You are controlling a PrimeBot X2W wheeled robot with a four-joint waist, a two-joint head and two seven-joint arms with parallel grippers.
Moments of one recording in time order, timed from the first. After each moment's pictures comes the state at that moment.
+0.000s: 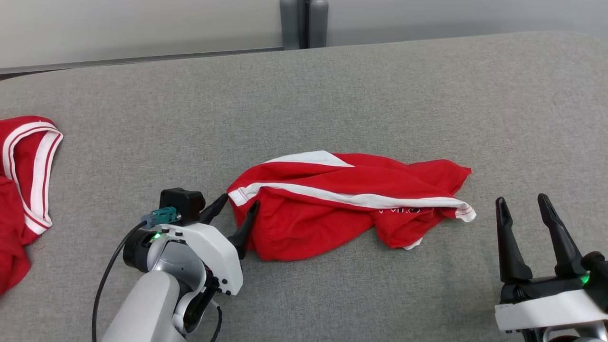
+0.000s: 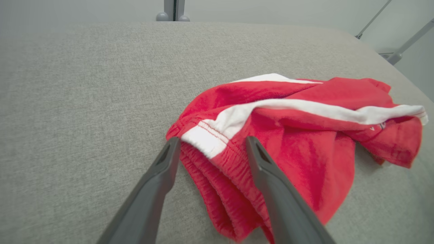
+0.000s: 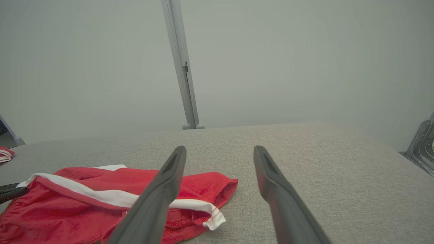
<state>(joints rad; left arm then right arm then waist) -0.32 0.11 -0.31 0.34 -0.43 -0.11 0.20 0.04 -0.09 0.01 -0.12 0.20 0.13 -0.08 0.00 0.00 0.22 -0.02</state>
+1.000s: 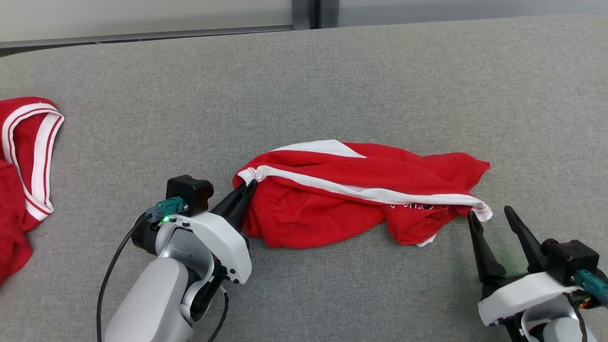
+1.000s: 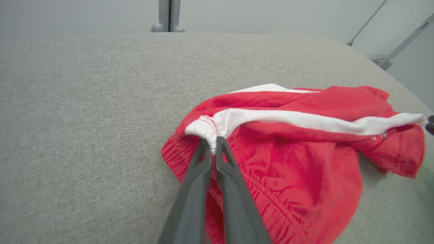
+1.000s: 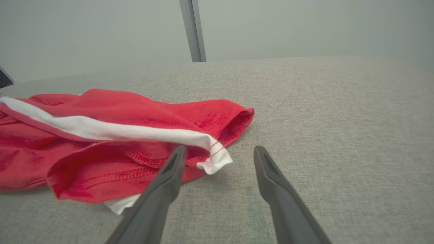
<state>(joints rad) -0.38 0.13 -0.38 0.36 -0.46 -0.12 0.12 -0.06 -0.17 0.10 0.17 0.25 0.13 -0.09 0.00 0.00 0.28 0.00</state>
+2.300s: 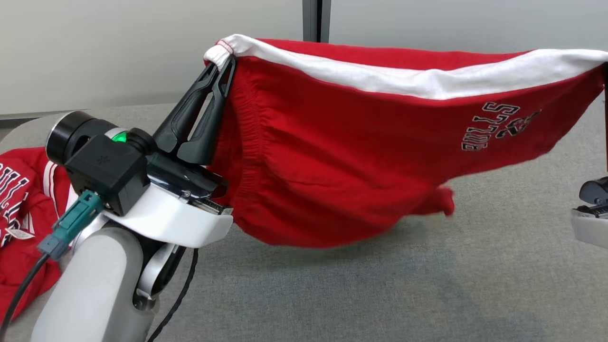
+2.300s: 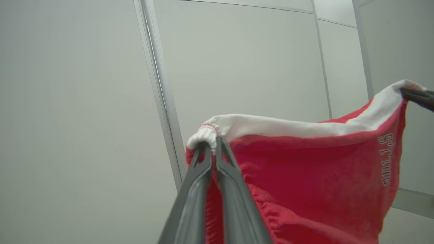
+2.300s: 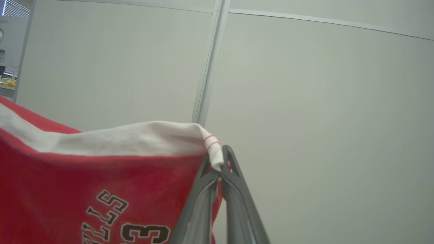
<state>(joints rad) -0.45 0.26 -0.34 -0.27 -0.33 -0.02 0.03 -0.25 -0.32 -0.02 -0.37 0.21 0.13 0.06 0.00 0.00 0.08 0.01</state>
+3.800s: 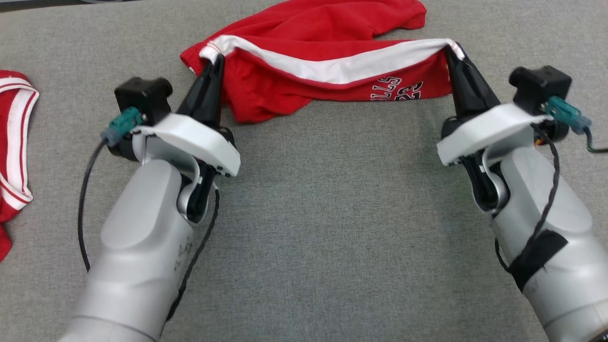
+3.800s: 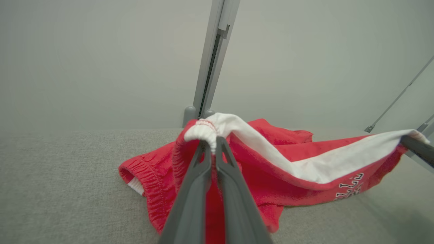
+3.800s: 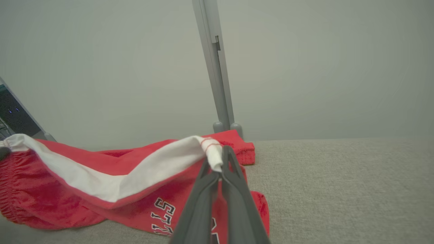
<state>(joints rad) -0.84 0.05 -0.33 0.79 -0.51 -0.13 -0.26 -0.87 -0.13 0.38 0.82 0.45 0.13 -0.26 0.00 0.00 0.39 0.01</state>
